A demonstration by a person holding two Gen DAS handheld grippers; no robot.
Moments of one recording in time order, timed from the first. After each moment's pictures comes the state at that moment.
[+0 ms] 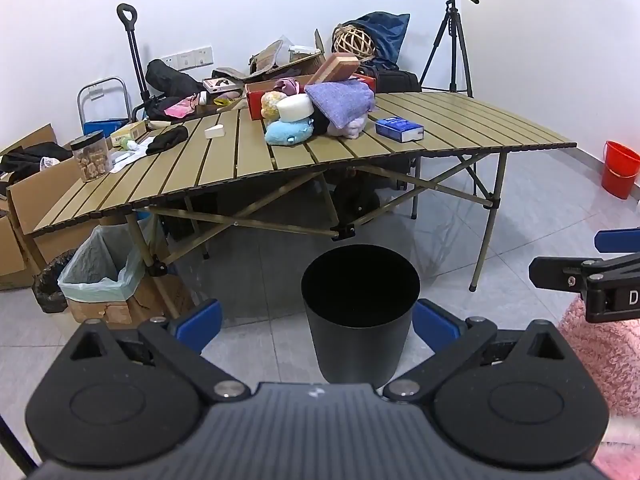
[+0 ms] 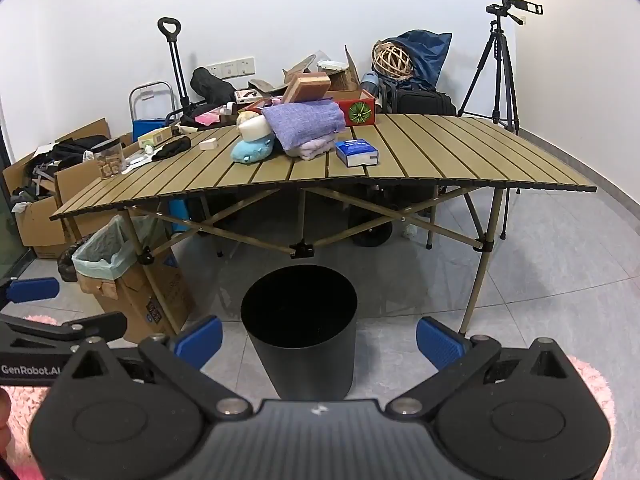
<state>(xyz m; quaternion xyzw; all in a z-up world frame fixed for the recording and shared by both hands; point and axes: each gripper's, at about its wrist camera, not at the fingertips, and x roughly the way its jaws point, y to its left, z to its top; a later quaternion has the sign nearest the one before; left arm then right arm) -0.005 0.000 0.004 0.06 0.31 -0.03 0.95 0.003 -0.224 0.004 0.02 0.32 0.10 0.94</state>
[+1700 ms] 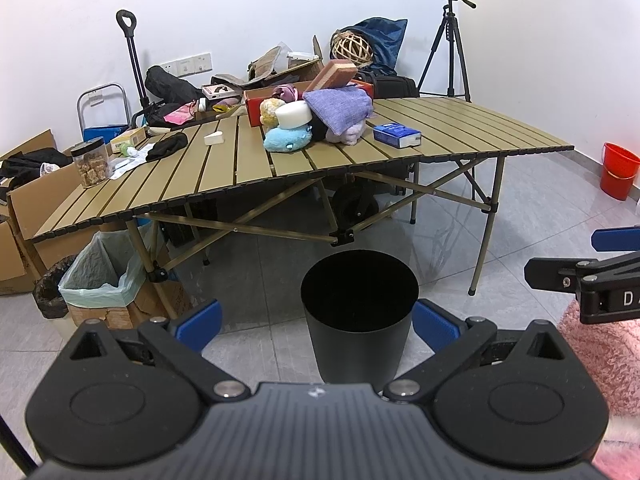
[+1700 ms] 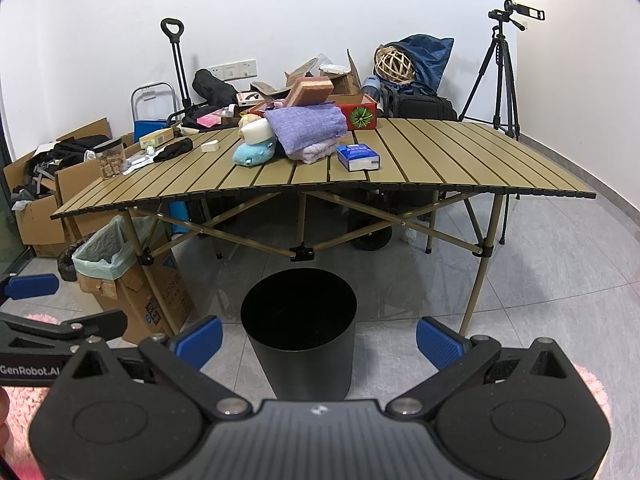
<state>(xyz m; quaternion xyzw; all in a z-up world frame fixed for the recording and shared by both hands) -0.005 -0.001 0.008 0.06 0.30 -0.03 0.95 0.000 -0.224 0.005 0.02 0.32 0.10 0.94</state>
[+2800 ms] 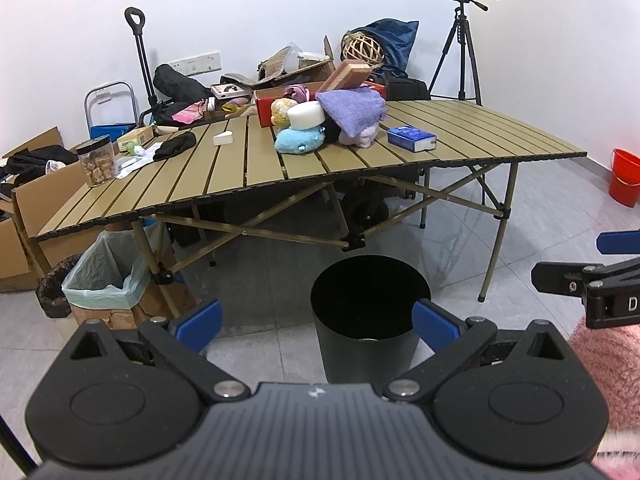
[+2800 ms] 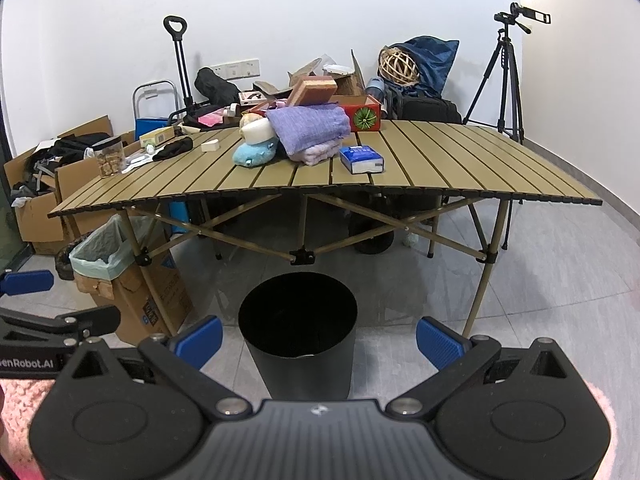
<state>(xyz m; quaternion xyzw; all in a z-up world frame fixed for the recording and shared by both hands) 0.008 0.004 0.005 0.06 0.30 -0.02 0.95 0.017 -0.220 0.002 0.01 0.31 0.11 0.94</state>
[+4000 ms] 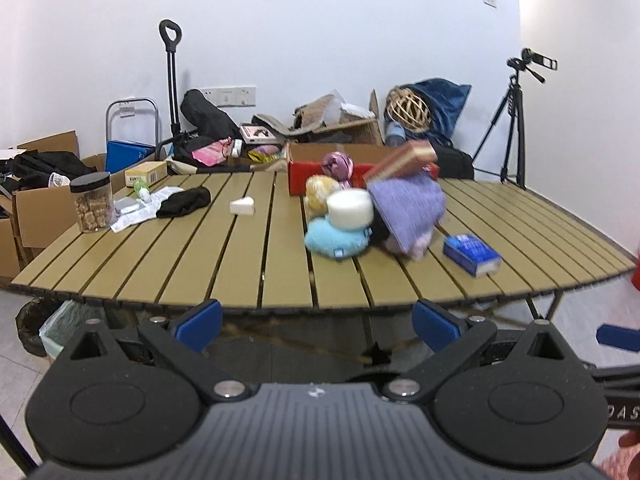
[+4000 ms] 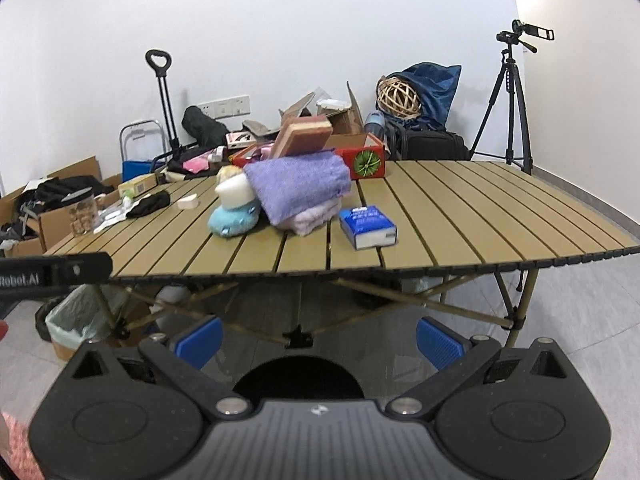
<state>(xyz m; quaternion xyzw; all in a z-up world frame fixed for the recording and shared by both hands) 0.155 0.027 0.044 -0.02 0.23 0.02 0.97 0.151 -0.206 0.006 0.04 0.25 0.10 0.96</state>
